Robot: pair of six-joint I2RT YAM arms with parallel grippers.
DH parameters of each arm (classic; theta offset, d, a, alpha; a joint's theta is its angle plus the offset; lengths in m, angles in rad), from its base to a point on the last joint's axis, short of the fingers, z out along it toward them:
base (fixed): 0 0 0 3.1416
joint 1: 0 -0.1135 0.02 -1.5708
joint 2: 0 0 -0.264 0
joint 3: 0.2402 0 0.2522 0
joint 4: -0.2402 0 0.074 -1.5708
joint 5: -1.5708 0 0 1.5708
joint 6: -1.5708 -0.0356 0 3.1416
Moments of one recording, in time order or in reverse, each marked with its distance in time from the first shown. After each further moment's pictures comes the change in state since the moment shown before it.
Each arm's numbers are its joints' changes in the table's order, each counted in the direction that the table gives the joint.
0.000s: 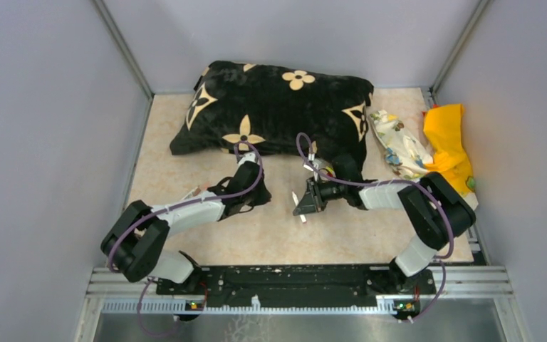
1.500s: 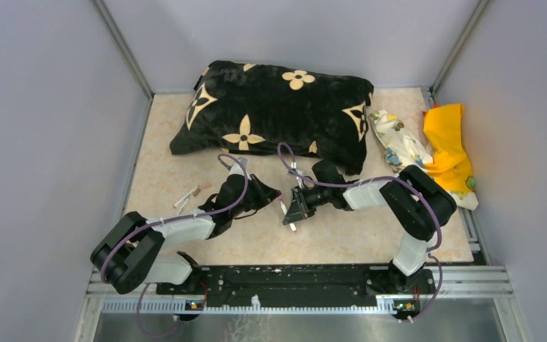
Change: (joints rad) left arm -0.010 0.124 -0.282 0.520 -0.150 0.327; right arm -0.150 -0.137 0.081 -0.051 -0.114 -0.114
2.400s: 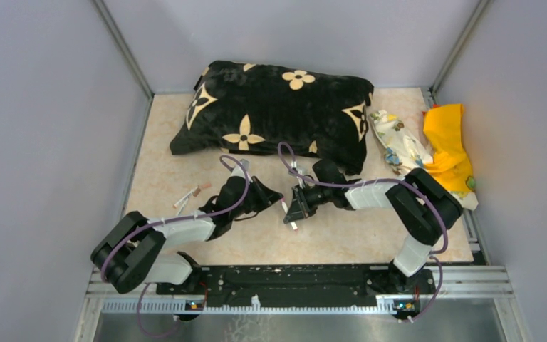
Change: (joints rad) left arm 0.014 -0.004 -0.021 0.032 -0.045 0.012; right arm -0.006 0.049 0.010 -0.064 -0.047 0.043
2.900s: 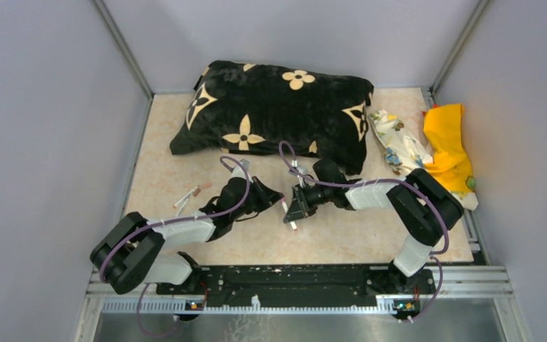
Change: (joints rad) left arm 0.015 0.007 0.000 0.005 0.024 0.000; right arm 0.000 0.008 0.000 0.002 -0.001 -0.024
